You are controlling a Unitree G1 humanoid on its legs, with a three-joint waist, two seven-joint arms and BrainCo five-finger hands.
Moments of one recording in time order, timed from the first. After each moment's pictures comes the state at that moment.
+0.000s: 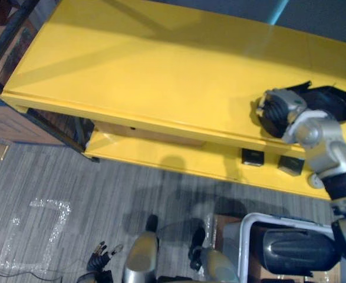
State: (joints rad) left arm 0.27 0.17 0.16 0.61 -0.26 0.00 0.00; right arm -0.75 -0.81 0.26 0.37 -0.69 -0.10 0.22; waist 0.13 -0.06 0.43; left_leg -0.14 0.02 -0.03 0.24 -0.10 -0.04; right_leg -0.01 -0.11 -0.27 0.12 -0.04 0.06
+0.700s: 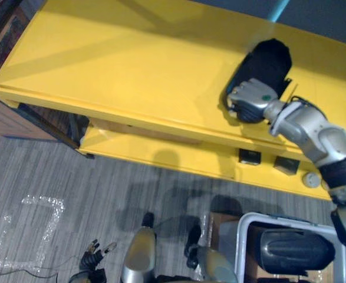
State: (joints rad) left arm 0.27 0.19 0.19 0.61 -0.27 -0.01 0.00; right arm -0.91 -0.83 0.41 0.40 -0.88 -0.41 0.09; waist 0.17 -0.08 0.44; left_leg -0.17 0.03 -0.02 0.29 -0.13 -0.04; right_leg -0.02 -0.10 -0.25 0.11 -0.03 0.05
